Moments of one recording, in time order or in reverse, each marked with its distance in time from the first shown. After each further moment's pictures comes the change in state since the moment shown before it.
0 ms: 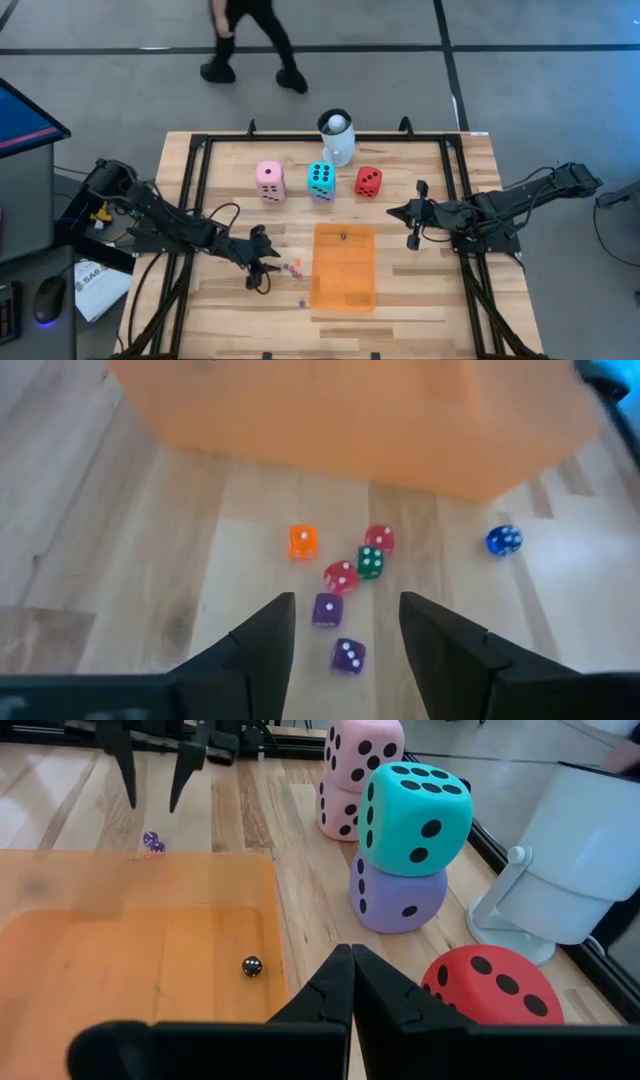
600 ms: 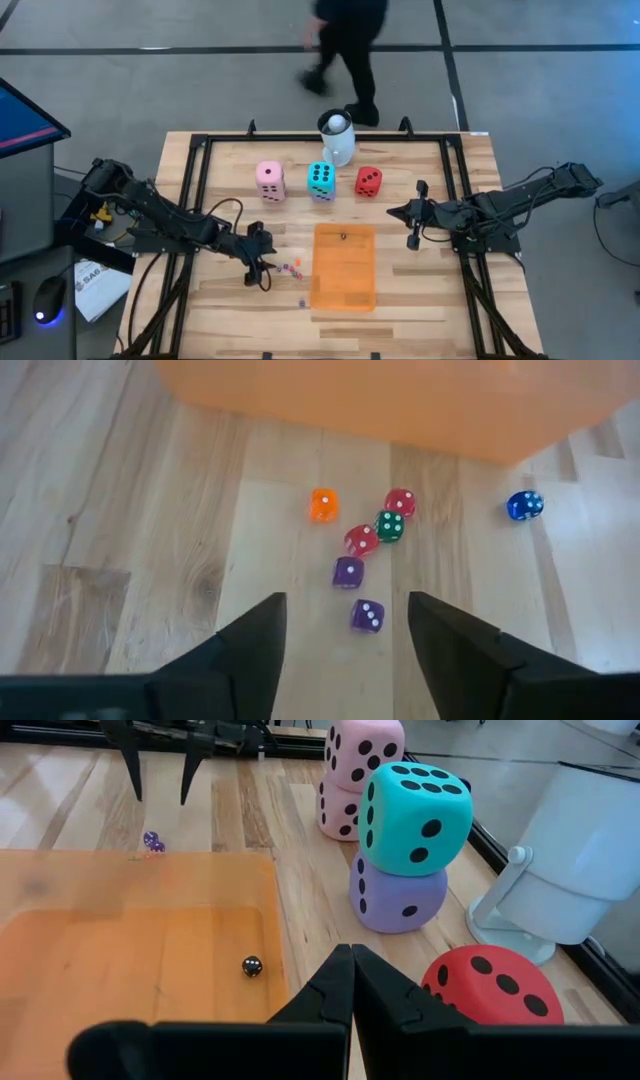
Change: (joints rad) left arm 0.040 -0.051 0.085 -0.259 0.051 0.000; right arm 0.000 0.000 0.000 0.000 0.000 0.000
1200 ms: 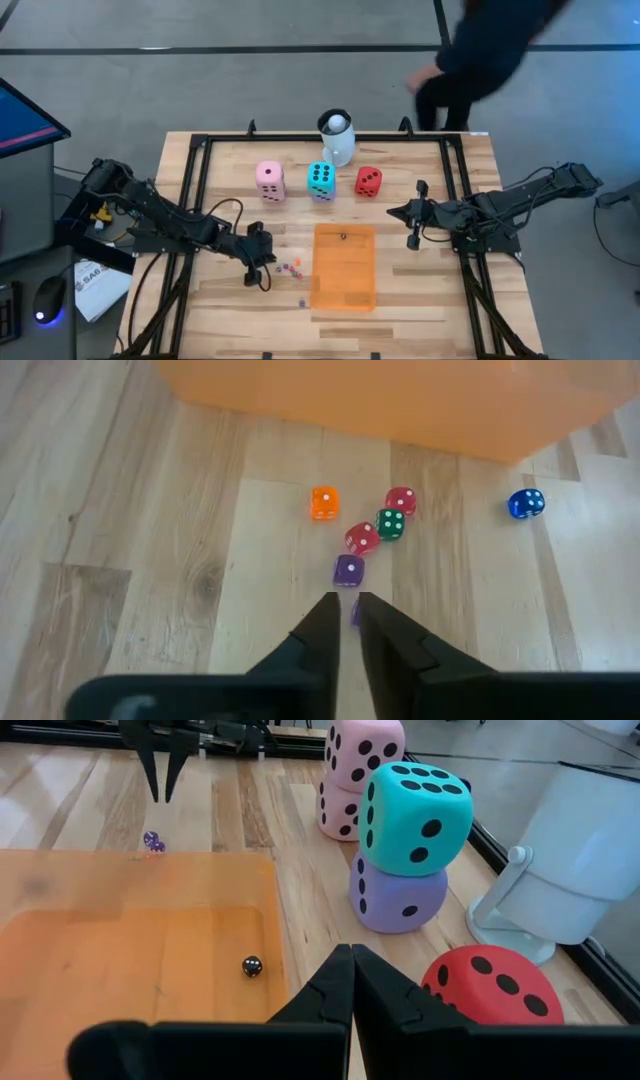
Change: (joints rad) left arm -0.002 0.000 0.011 -0.020 -0.002 -0.003; right arm 0.000 0.000 0.000 0.000 0.000 0.000
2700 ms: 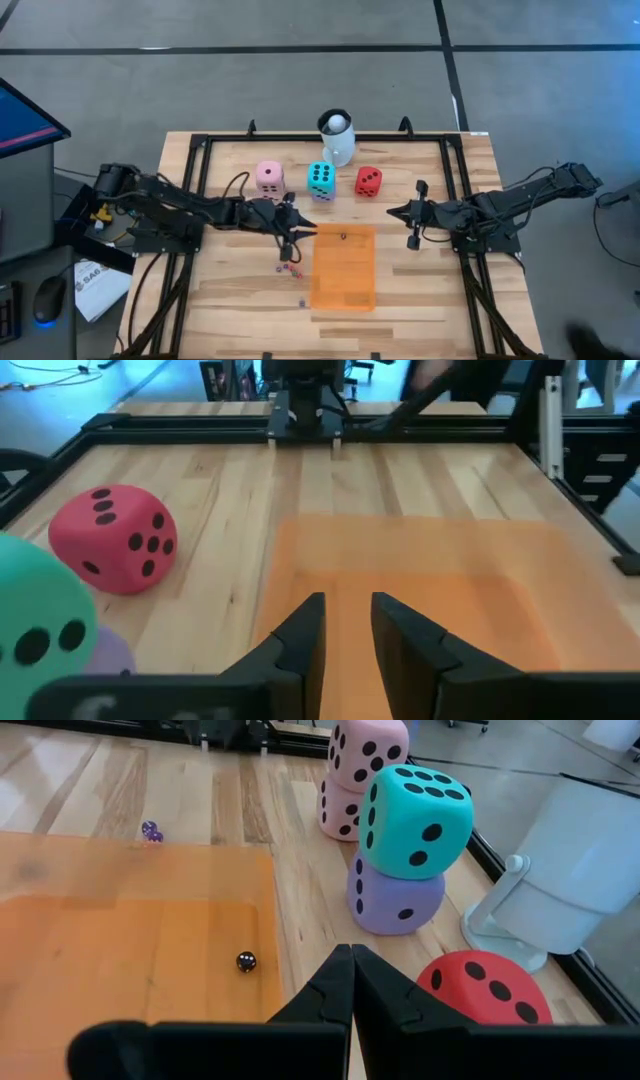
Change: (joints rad) left arm 0.261 0.101 0.175 0.398 0.080 0.389; right arm 0.000 0.000 0.000 -0.002 0.000 -0.053
